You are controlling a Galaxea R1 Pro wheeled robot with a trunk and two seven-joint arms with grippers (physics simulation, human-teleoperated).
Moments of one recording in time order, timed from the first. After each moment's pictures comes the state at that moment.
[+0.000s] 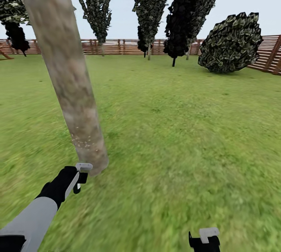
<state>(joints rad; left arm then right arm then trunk) -0.76 0.14 -0.05 -0.61 0.01 0.70 0.07 -0.44 -0.03 0.03 -0.05 0.17 -0.48 -0.25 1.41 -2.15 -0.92</state>
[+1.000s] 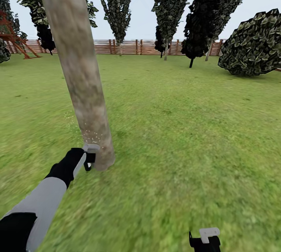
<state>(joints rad) -0.91 0.09 -0.05 -0.62 0.05 0.69 0.08 -0.44 -0.03 0.03 -0.05 0.17 -0.48 -0.25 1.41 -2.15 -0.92</state>
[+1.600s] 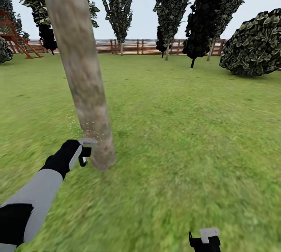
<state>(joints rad) -0.97 0.12 -0.05 -0.62 0.05 0.77 0.07 -0.44 -0.03 0.03 -0.05 0.17 -0.48 -0.25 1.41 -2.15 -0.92</state>
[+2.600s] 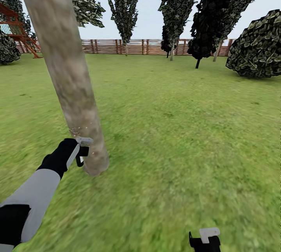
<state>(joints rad) -0.97 0.14 -0.06 -0.65 0.04 0.81 0.07 -0.44 -0.03 0.03 -0.05 0.17 -0.48 -0.25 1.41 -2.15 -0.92</state>
